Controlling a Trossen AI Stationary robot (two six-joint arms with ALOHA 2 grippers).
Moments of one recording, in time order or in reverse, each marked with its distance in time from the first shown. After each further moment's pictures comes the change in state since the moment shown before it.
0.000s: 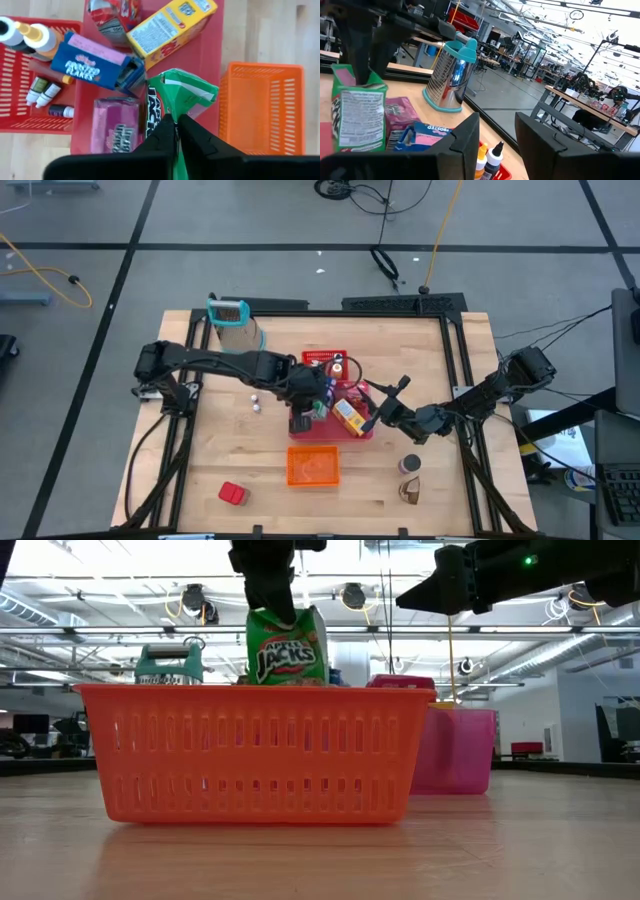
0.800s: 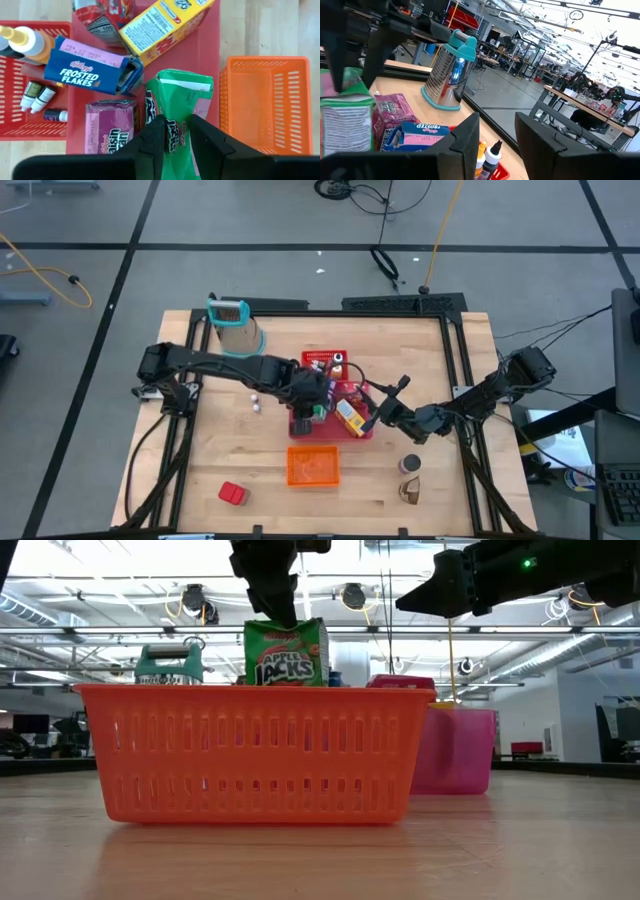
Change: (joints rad) left arm -0.017 0.030 0.000 0.006 -0.003 0.034; right arm -0.004 0.000 0.000 -0.010 0.002 -0.005
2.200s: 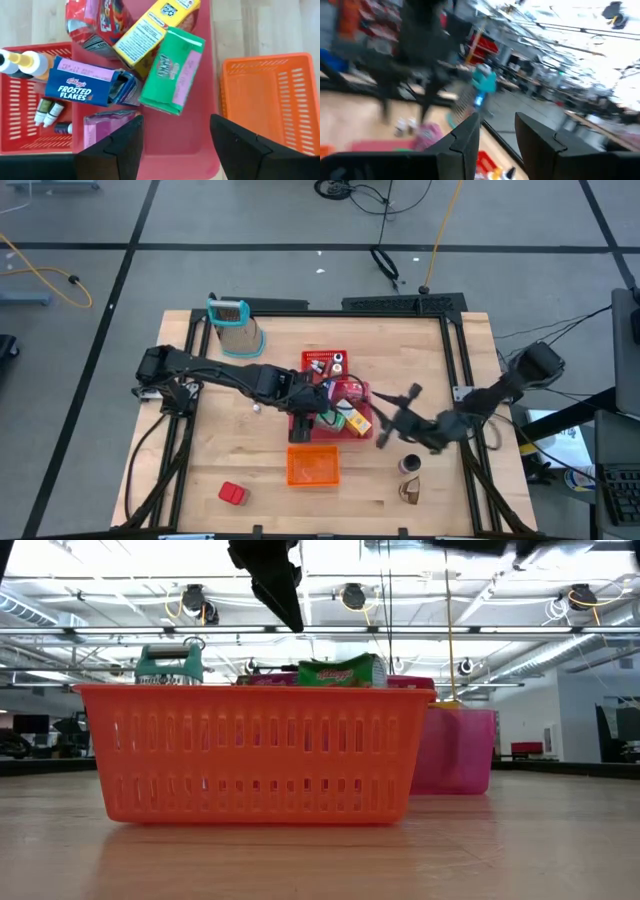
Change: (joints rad) left arm -0.059 0.000 0.000 0.031 -0.096 0.040; right arm 0.166 -0.109 0.000 0.061 0.010 -0.166
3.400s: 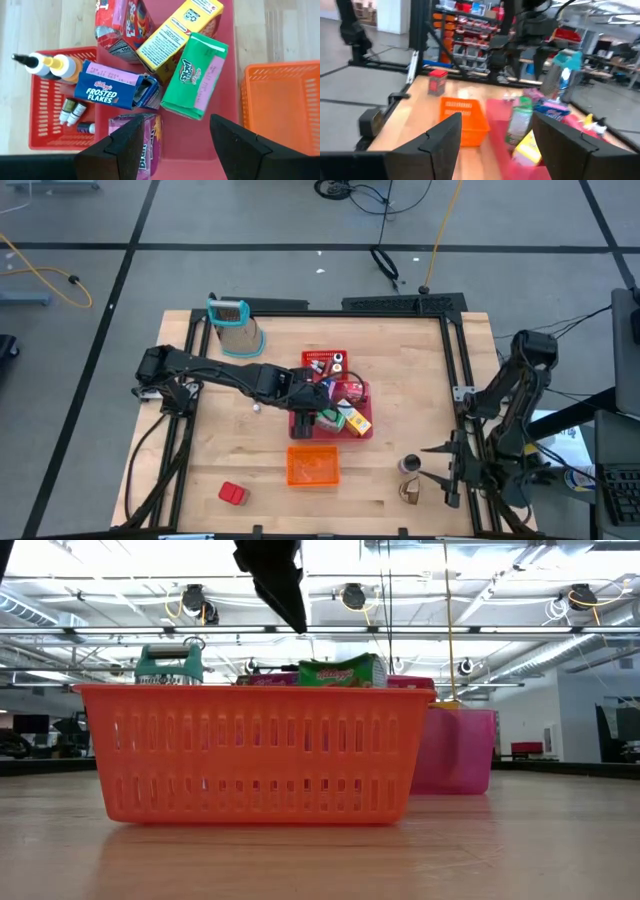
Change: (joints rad) left arm 0.003 -0.001 0.000 0.011 -0.086 0.002; right arm 0.763 -0.146 0.000 -0.809 0.365 0.879
